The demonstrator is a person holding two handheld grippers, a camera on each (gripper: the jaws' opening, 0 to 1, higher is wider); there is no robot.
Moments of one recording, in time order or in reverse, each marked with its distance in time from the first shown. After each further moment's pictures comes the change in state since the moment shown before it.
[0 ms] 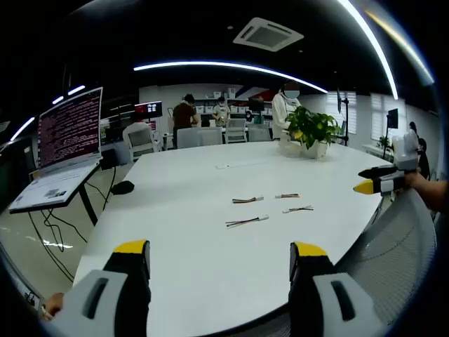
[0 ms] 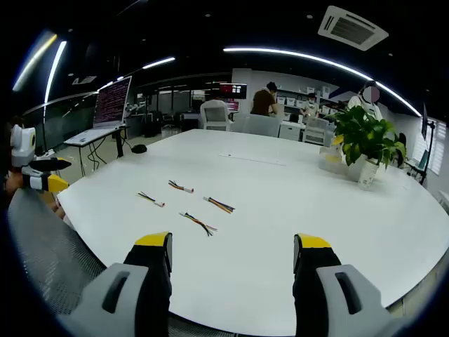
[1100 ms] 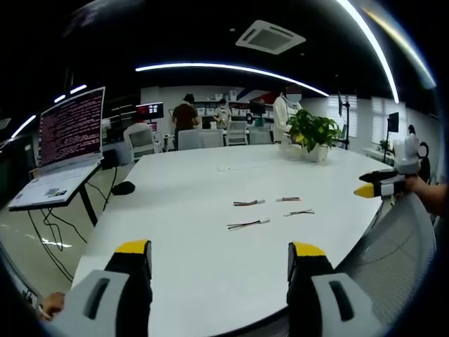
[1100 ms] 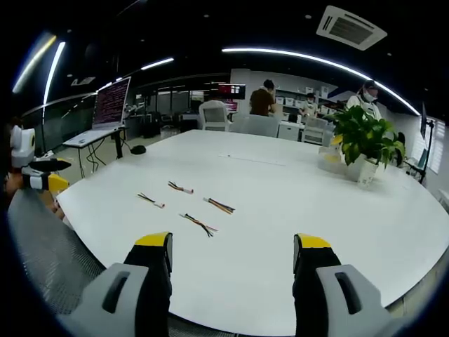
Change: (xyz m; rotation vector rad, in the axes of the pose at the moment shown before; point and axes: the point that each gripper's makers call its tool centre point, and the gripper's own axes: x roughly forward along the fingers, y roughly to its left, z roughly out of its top) left arm 0.001 0.005 0.003 -0.015 -0.015 0.001; right arm 0.001 0.001 0.001 0.006 -0.003 -0.006
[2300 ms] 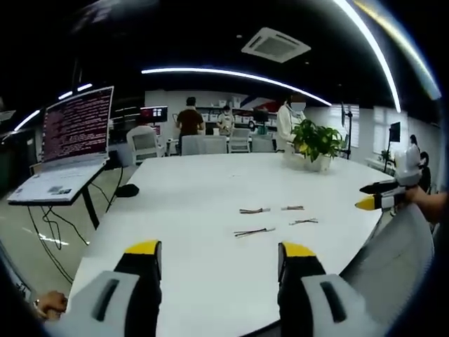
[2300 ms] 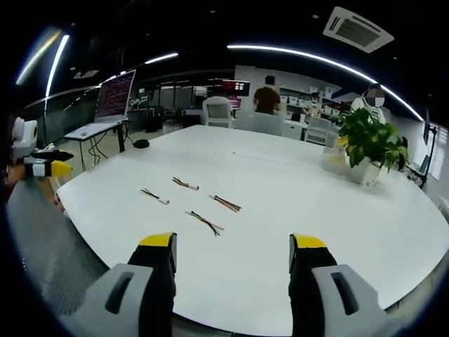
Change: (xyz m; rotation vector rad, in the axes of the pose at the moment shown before) left arm 0.000 0.018 0.006 -0.047 -0.049 0.005; right arm 0.005 0.015 -0.001 -0.038 0.023 0.008
